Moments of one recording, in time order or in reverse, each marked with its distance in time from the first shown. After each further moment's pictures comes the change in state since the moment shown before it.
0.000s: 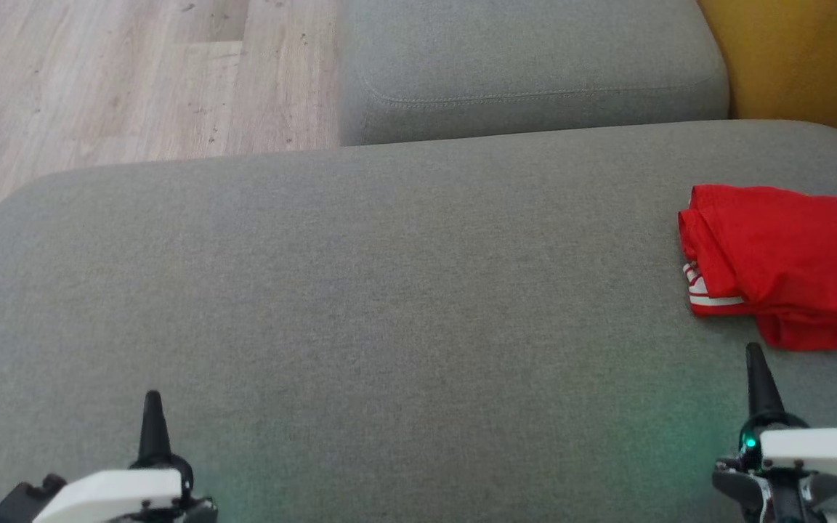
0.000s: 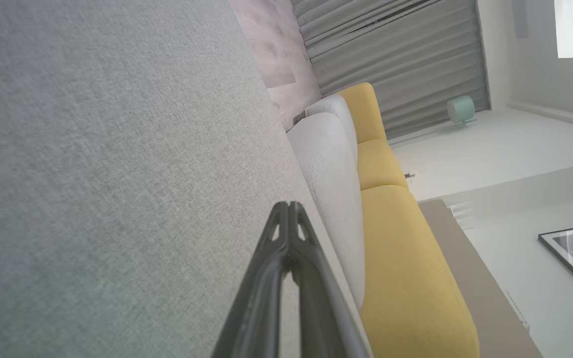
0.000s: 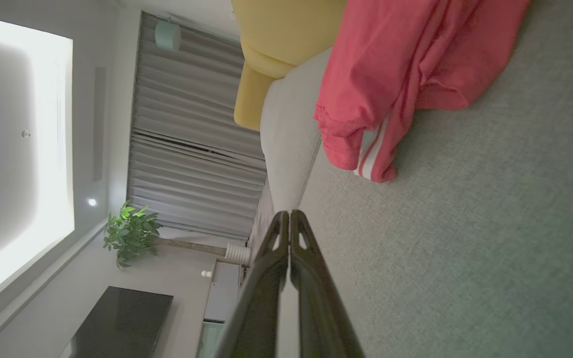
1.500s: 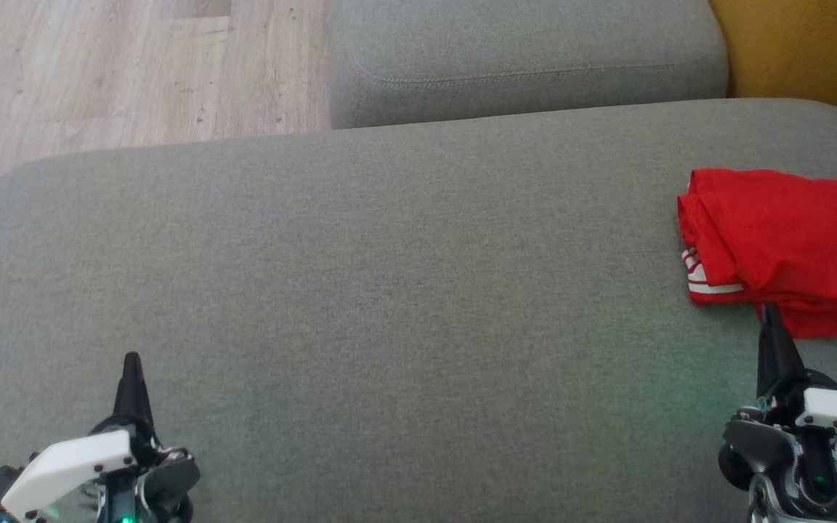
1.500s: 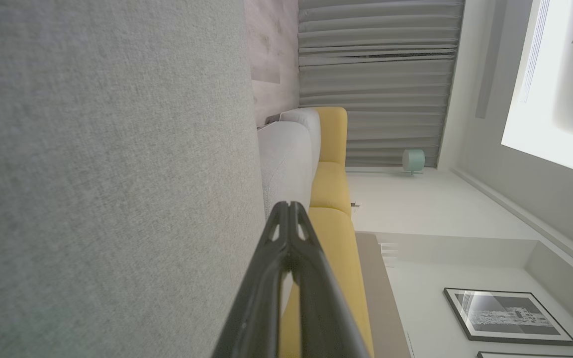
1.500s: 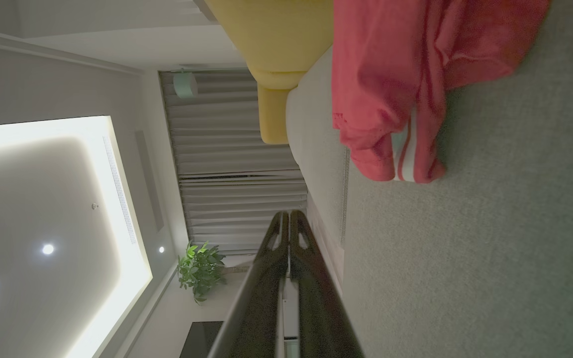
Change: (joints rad) left arm -0.103 -0.005 0.073 0.038 -0.331 -0.052 0.084; right arm -0.099 -0.003 -0.049 0.019 0.319 0.000 0.082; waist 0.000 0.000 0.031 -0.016
